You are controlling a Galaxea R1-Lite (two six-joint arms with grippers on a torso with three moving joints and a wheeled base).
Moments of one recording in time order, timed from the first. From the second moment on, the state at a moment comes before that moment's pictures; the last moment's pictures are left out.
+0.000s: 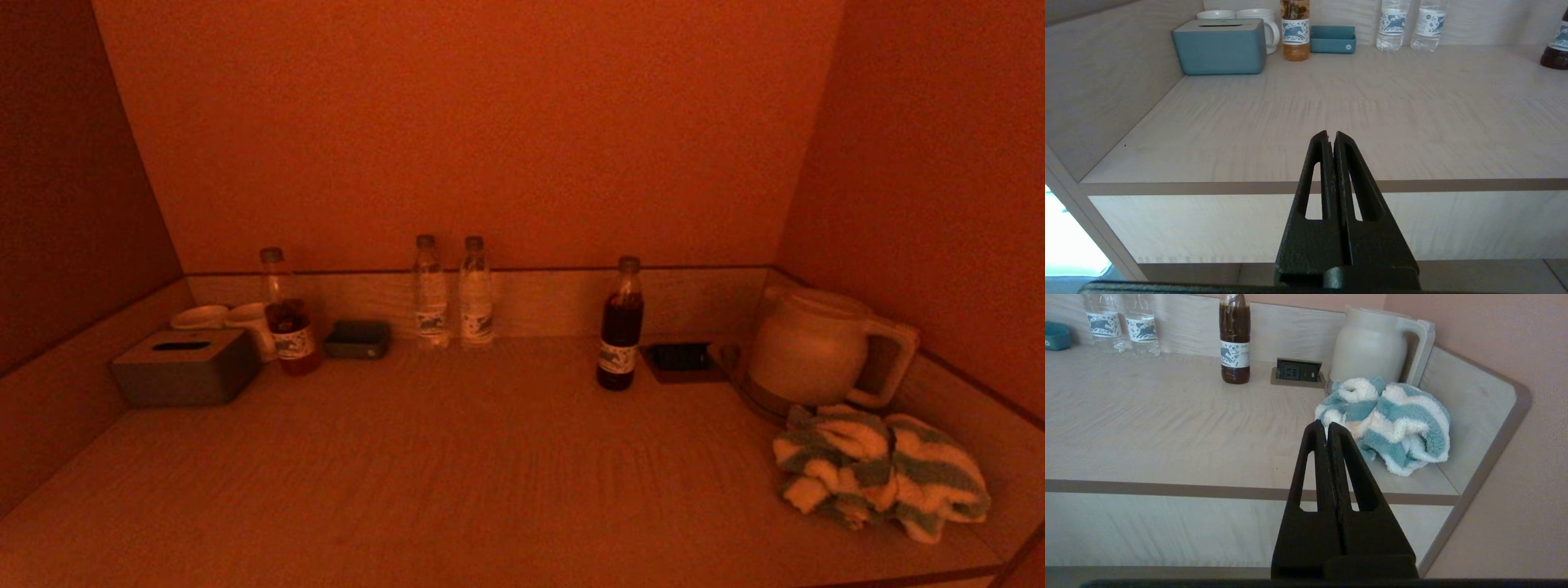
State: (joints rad) left arm 0.00 0.00 0.00 -0.01 -0.01 -0.02; right arm 0.00 0.00 -0.04 -0.05 -0.01 -0.12
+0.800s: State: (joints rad) left arm 0.00 0.00 0.00 -0.01 -0.01 -0.02; right arm 0.00 0.00 0.00 -0.01 0.02 -0.12
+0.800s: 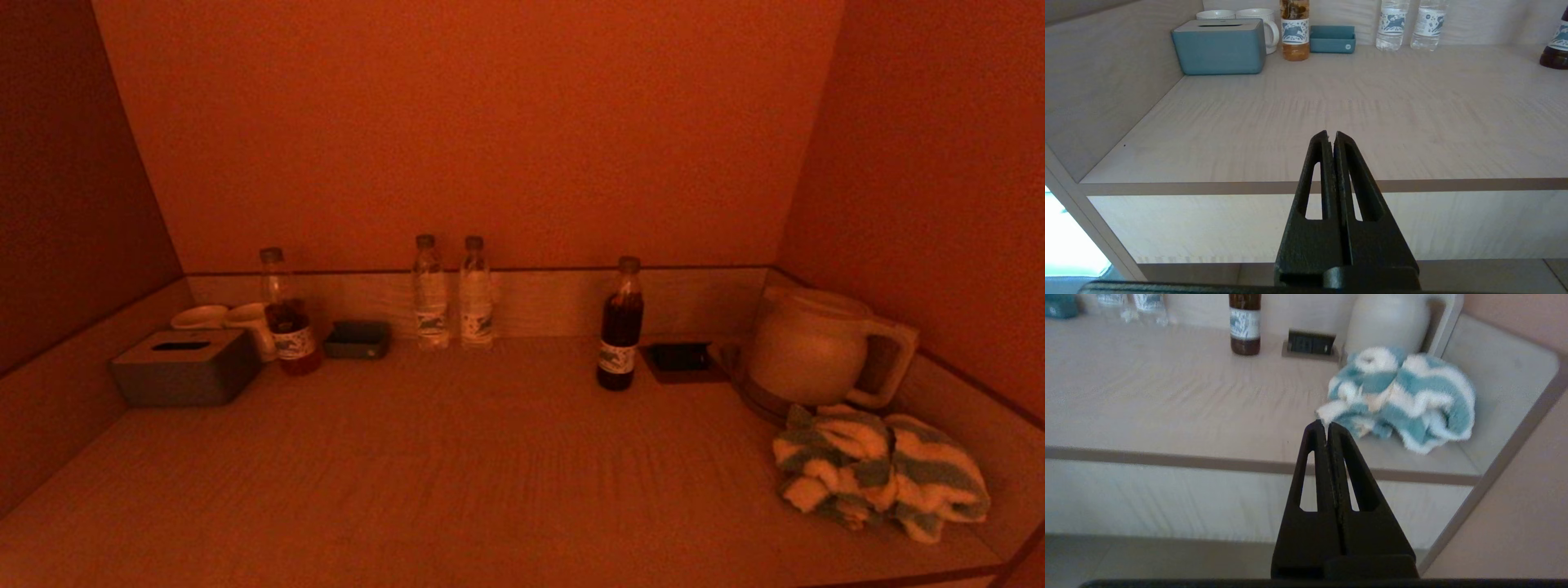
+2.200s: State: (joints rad) left arm 0.00 0.00 0.00 -0.01 -0.01 -0.02; right arm 0.00 0.00 0.00 0.00 0.01 -0.03
